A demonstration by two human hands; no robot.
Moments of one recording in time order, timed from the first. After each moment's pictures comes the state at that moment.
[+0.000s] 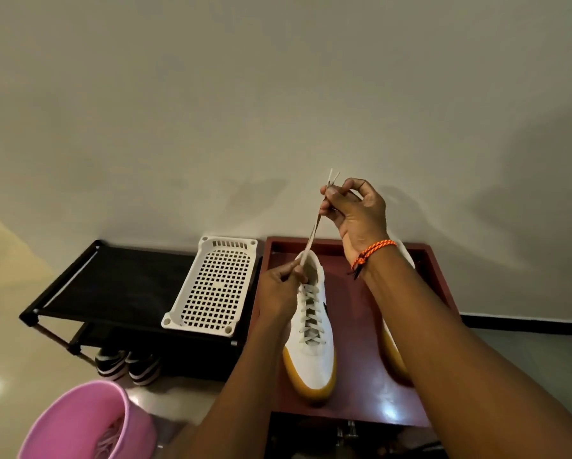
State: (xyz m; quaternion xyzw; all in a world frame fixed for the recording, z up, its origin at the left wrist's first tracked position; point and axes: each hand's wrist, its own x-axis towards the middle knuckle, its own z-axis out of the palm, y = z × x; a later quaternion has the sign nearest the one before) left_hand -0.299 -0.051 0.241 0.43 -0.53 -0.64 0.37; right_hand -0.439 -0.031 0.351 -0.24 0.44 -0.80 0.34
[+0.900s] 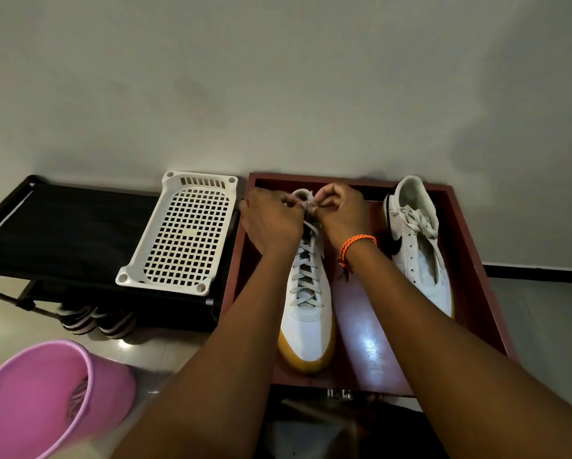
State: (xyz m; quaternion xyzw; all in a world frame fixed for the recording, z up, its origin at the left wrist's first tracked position) left_hand -0.361 -0.123 0.163 0.59 -0.67 -0.30 0.33; right_hand -0.463 -0.060 0.164 -0.34 0.77 -0.50 0.20
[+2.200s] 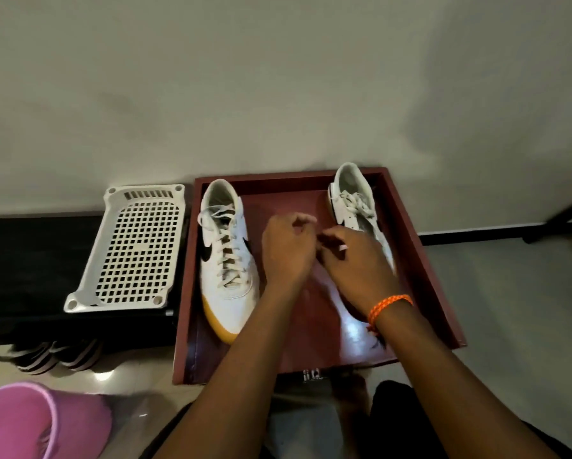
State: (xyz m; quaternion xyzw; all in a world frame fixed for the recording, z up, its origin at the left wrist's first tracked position) left_hand -0.385 -0.011 0.195 0.47 -0.70 -0.49 0.23; right_hand -0.450 0.092 0.210 -0.35 0.85 -0.34 0.18
